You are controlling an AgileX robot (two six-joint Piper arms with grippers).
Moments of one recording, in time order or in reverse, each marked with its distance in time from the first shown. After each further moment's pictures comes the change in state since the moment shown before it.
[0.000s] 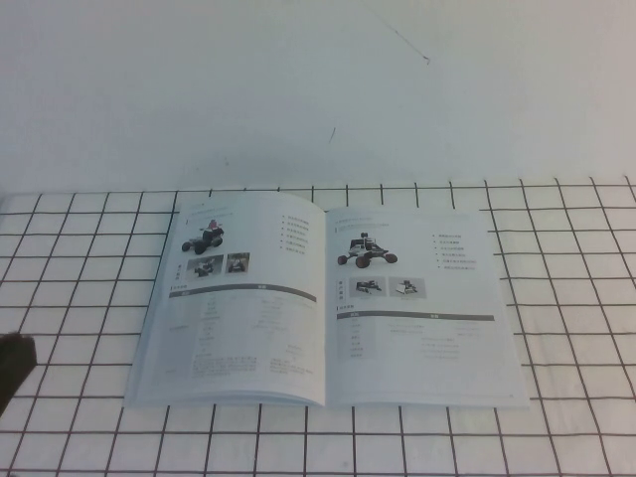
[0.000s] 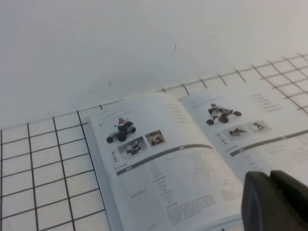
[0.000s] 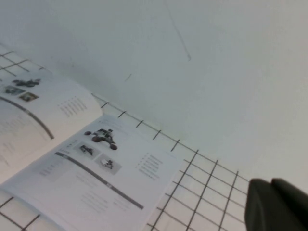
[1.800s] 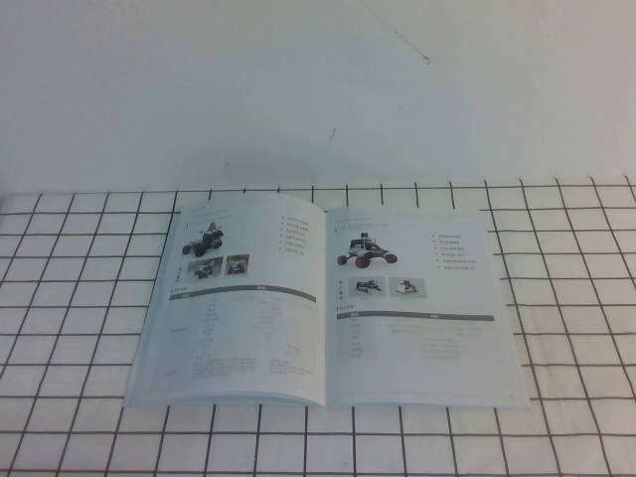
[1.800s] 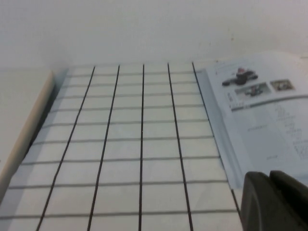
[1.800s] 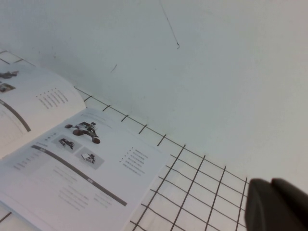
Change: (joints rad) right arm 0.000 -0.019 0.177 0.172 -0.160 -0.216; left arm 0.195 -0.438 0.600 0.253 -0.281 -0.256
